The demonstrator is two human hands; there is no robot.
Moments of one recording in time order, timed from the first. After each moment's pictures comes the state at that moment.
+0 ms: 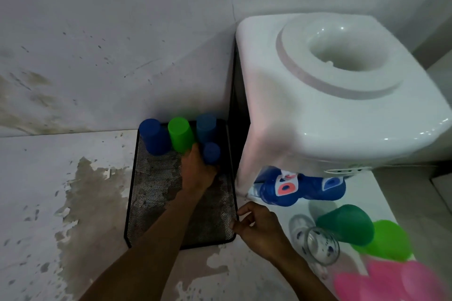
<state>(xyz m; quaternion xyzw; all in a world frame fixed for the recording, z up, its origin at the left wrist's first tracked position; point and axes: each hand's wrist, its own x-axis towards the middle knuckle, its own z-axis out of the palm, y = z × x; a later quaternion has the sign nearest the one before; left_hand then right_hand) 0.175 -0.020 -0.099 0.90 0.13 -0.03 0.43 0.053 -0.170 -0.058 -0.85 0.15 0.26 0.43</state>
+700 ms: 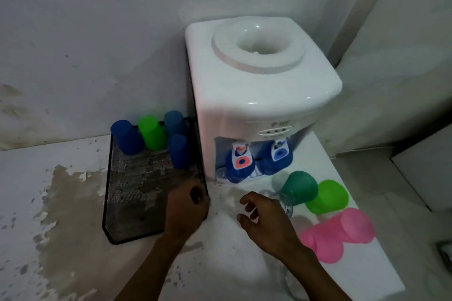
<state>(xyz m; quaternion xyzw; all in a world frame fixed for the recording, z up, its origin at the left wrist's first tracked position) 0.032 -0.056 -0.067 0.92 -0.02 -0.04 0.40 -0.028 -0.241 -0.031 -0.93 0.08 0.12 0.35</state>
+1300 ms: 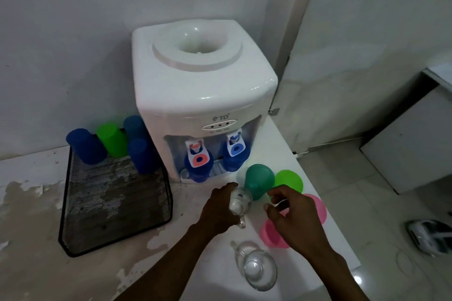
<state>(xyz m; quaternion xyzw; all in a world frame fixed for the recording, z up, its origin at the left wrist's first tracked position) 0.016 -0.199 -0.107 0.89 -0.18 -0.26 0.34 -0.086 -0.355 -0.012 -0.91 0.18 -0.03 0.37</state>
